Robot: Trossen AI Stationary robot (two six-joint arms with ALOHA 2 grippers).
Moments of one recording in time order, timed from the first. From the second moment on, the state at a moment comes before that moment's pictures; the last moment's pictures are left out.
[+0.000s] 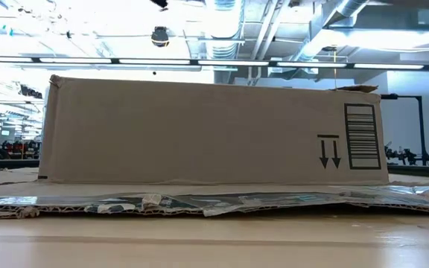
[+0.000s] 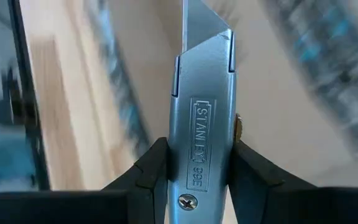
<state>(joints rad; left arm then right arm) -0.33 1.47 1.47 -0.90 -0.35 -0.19 0.47 1.59 1.53 -1.07 0.32 0.63</state>
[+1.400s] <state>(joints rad) -0.05 1.59 1.49 -0.49 -0.02 0.33 0.17 1.60 1.54 -0.81 0.18 0.12</state>
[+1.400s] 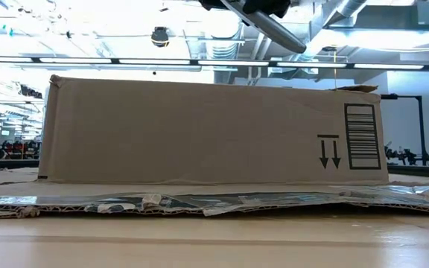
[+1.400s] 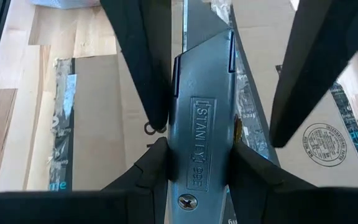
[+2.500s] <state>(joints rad) -0.06 1.62 1.50 -0.52 -0.02 0.37 0.17 1.60 1.54 -0.80 0.18 0.12</state>
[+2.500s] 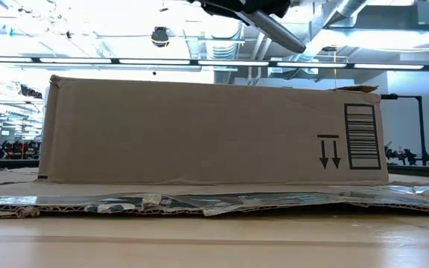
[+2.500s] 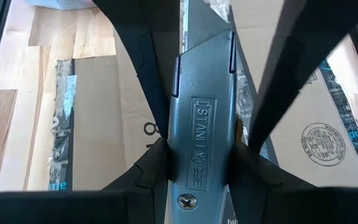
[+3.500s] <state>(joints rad) -0.07 1.58 1.50 -0.53 -0.03 0.37 0.15 1.60 1.54 -0.81 0.18 0.11</state>
